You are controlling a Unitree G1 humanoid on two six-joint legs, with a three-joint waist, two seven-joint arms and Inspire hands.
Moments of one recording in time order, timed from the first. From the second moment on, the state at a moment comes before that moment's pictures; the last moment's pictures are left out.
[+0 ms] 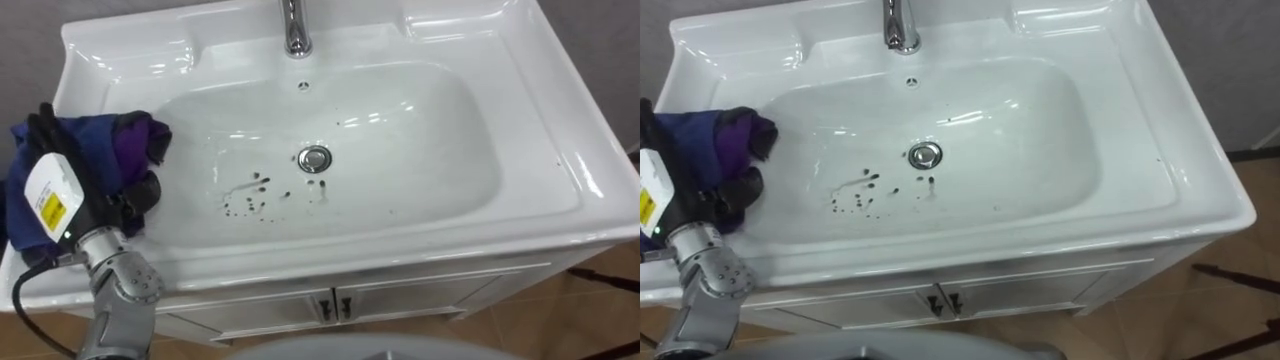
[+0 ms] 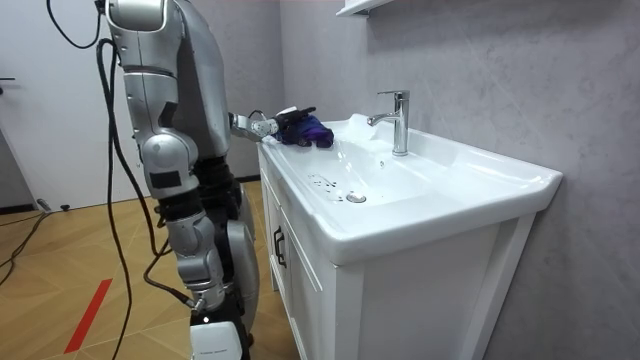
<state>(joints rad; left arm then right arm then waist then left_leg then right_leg) 0.21 0.23 0.10 0.34 0.54 -0.01 0.66 0.12 -0.26 -0.02 1.35 0.23 0.05 -0.02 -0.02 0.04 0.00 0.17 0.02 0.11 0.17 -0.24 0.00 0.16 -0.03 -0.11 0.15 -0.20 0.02</state>
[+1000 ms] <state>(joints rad) 0.16 0.27 0.12 0.49 0.55 -0.02 0.65 0.12 -0.27 -0.02 1.32 -0.01 0.17 0.00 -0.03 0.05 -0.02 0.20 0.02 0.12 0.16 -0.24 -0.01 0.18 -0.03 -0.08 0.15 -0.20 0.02</state>
